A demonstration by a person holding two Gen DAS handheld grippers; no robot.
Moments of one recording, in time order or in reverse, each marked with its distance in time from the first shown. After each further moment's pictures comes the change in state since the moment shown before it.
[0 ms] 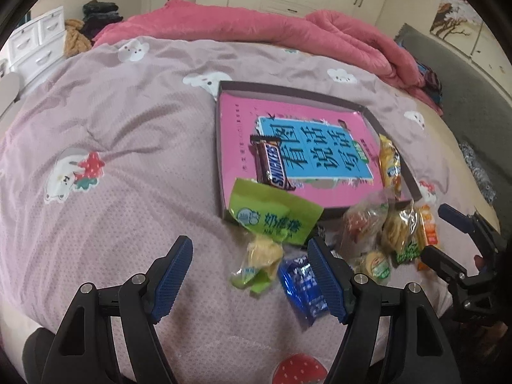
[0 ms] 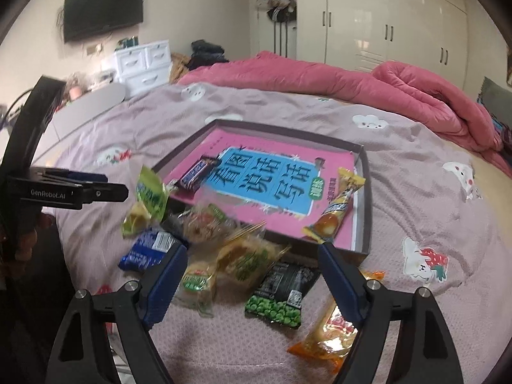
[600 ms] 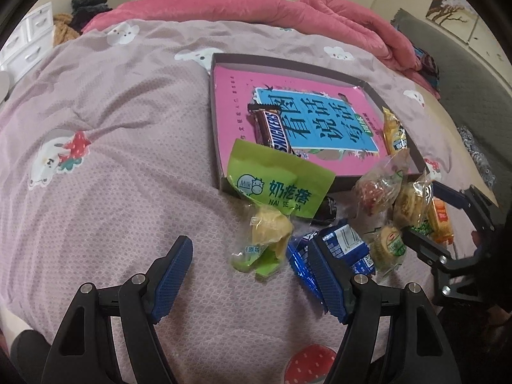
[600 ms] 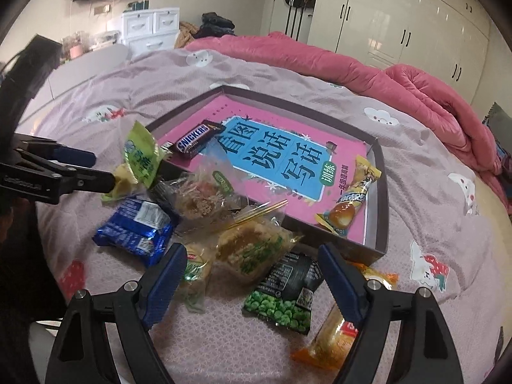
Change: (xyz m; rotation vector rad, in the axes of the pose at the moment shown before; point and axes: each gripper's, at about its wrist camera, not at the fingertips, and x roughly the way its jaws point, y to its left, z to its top) left arm 0.024 0.005 -0.013 0.032 0.067 -0.022; right arm 0.040 0.020 -0.004 -0.125 0.093 -0.085
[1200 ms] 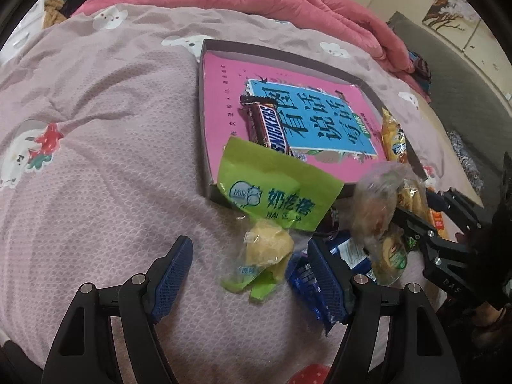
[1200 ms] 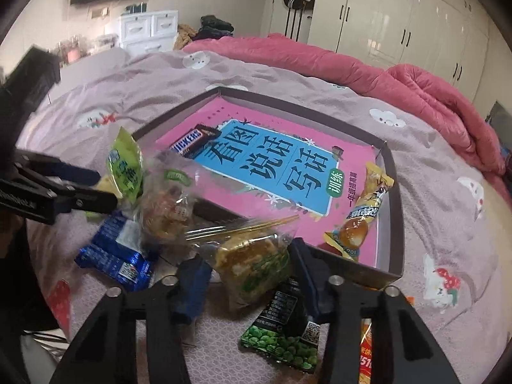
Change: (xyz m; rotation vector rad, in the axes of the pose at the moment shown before) left arm 0.026 0.007 0.011 -0.034 0.023 -0.092; right arm 0.018 -0.013 0.008 0.065 -0.029 0.058
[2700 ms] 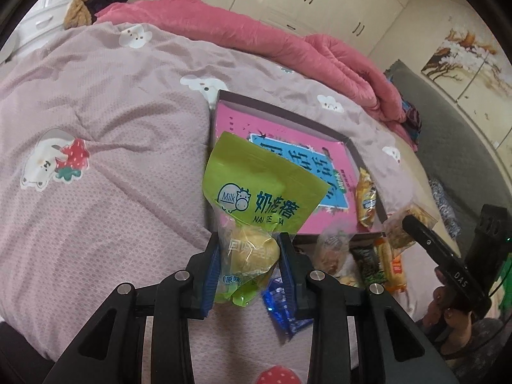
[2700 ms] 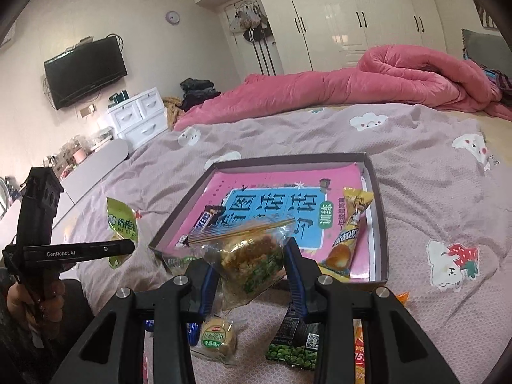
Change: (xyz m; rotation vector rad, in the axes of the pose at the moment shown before) left arm -0.056 0.013 0.010 -0.136 -0.147 -0.086; right arm -0.056 -0.045 0.014 0.315 -0.212 0.158
